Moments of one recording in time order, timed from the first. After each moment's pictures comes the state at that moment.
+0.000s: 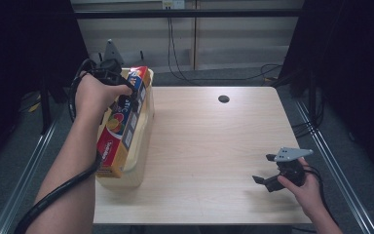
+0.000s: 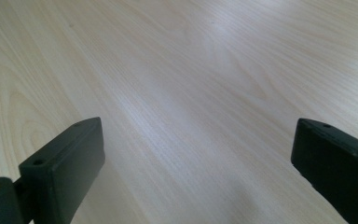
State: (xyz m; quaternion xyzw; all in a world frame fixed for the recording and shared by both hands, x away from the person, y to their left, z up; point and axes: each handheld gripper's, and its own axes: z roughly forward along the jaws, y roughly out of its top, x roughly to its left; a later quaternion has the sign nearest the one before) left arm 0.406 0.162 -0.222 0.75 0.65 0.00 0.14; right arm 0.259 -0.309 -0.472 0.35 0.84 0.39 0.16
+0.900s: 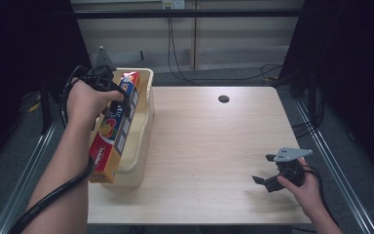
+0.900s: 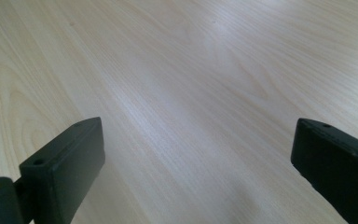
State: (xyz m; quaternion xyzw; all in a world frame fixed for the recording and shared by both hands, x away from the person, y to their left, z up) left arm 0.403 0.182 -0.235 0.74 0.66 0.00 0.13; right arm 0.259 -0.308 -0.472 0.35 0.84 0.39 0.16
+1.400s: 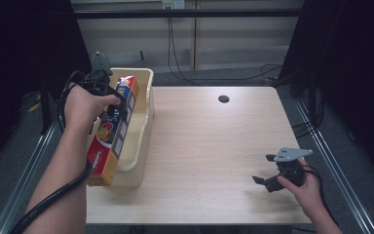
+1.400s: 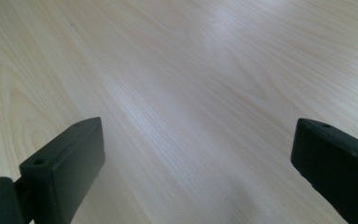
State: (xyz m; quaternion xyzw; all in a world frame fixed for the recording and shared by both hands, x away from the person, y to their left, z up) left arm 0.402 0.192 -0.246 0.73 0.67 -0.01 0.12; right arm 0.259 -0.308 -0.472 0.35 0.84 0.39 0.16
